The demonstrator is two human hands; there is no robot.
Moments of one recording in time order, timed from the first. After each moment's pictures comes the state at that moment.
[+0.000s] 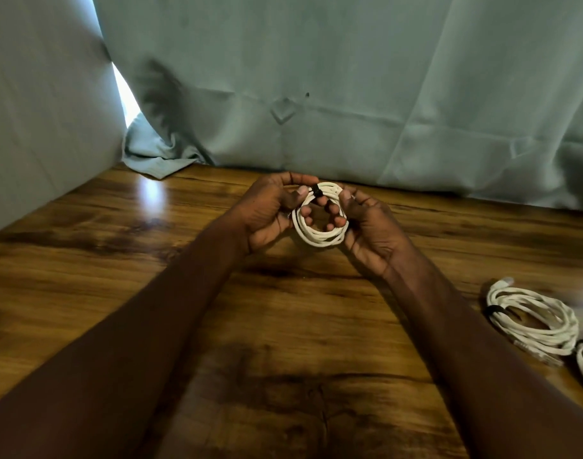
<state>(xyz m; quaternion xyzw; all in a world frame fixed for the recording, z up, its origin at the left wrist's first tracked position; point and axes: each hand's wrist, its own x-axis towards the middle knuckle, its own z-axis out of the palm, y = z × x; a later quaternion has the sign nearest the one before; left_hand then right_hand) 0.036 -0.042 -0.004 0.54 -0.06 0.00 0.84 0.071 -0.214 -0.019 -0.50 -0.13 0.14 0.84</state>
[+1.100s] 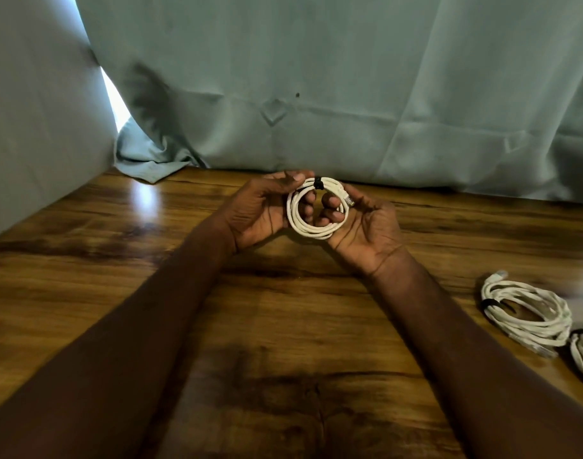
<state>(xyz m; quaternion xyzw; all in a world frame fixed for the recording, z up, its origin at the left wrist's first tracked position) 0.038 -0.034 -0.006 0.49 -0.17 -0.07 0.86 0.070 -0.215 -0.018 -0.27 -0.14 0.28 0.91</state>
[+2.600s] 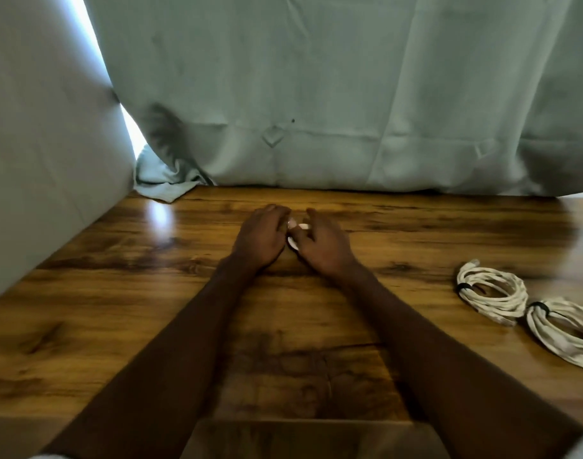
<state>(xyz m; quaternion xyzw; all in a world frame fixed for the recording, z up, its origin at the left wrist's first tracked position) 0.038 -0.020 -0.047 0.93 -0.06 0.25 0.25 0.045 -0.180 -0.044 -0.91 -0.18 -0.11 0.35</state>
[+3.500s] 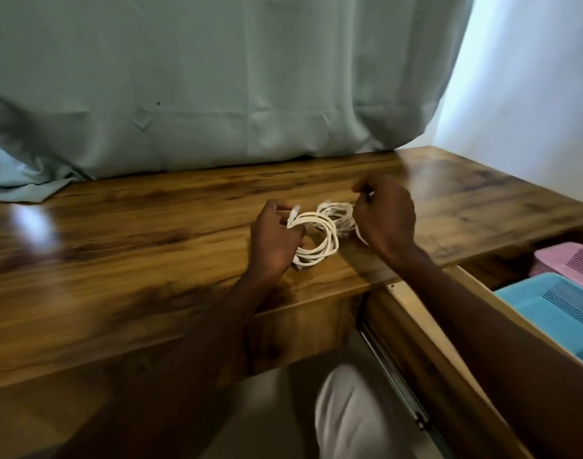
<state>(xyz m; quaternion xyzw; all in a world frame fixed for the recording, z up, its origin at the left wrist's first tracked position) -0.083 -0.264 -0.043 0.75 -0.05 0.14 0.64 -0.110 -0.443 0.004 -0.88 0.06 -0.38 0.28</state>
